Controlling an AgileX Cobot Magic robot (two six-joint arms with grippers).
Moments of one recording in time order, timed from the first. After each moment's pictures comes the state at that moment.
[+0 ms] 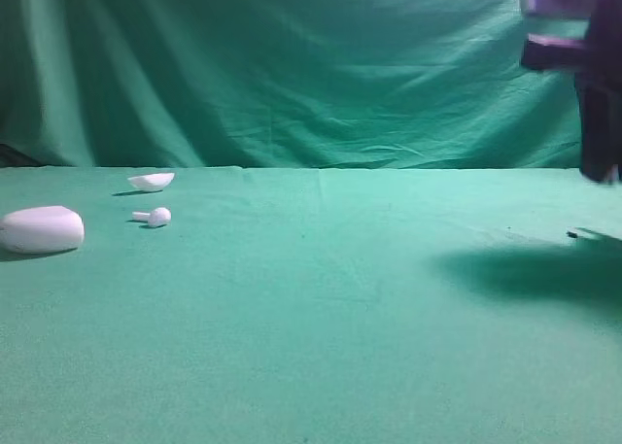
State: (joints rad) left arm 0.04 -0.01 0.02 -0.13 0.35 0.07; right arm 0.23 1.75 -1.07 -0.03 0.66 -0.07
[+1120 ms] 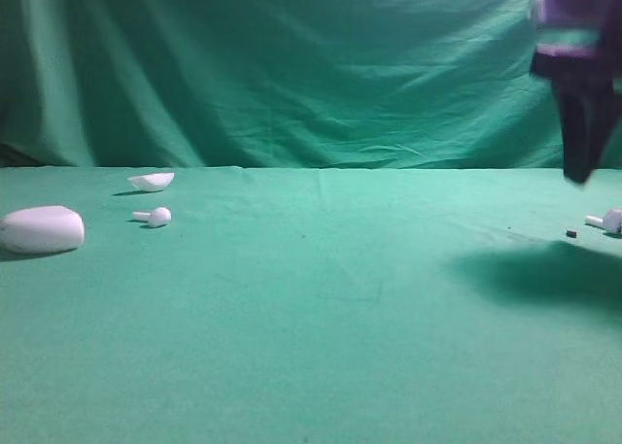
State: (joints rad) left arm 0.04 -0.01 0.02 -0.13 0.35 0.07; right arm 0.23 1.61 -1.06 -0.05 0.71 -0.01
